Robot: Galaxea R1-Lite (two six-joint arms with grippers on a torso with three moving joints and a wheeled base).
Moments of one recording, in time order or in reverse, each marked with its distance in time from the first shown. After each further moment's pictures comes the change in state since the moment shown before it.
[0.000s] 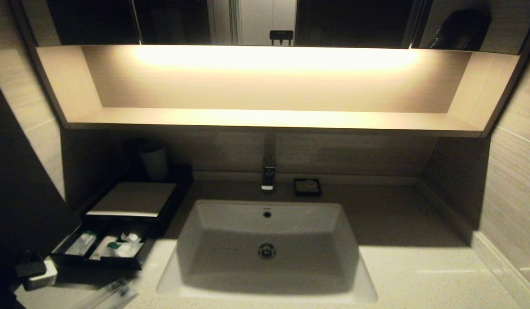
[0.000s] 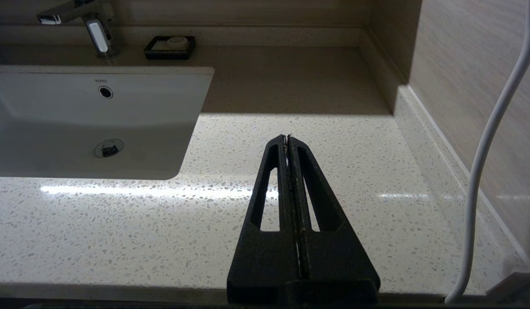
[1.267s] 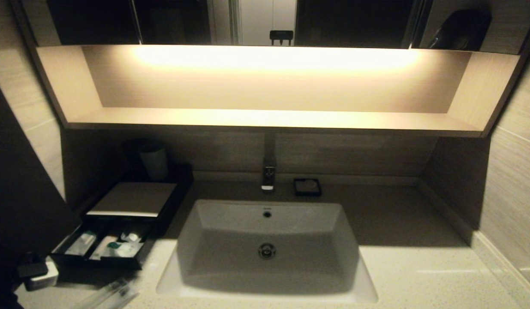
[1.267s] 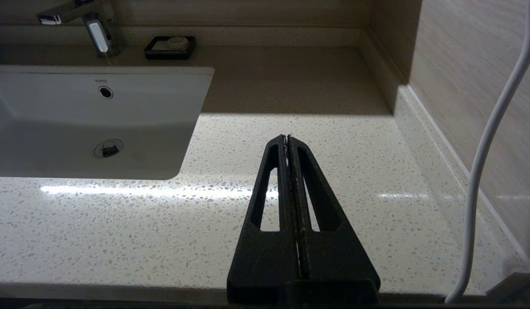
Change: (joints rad) left arm 0.000 0.036 -0.019 0.008 0.014 -0.010; right arm 0.000 0.000 0.000 0.000 0.000 0.000
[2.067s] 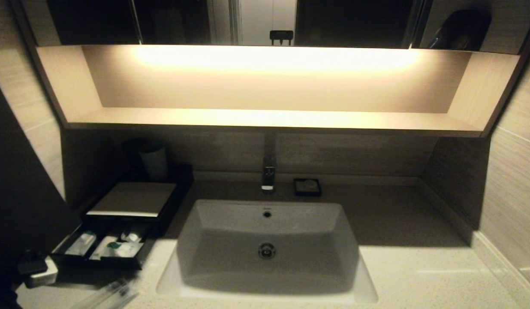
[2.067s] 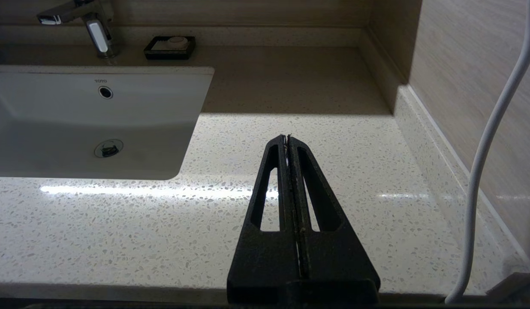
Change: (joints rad) left arm 0.002 0.017 -0.032 0.036 0.003 -0.032; right arm 0.000 0.000 0.000 0.000 -0.001 0.000
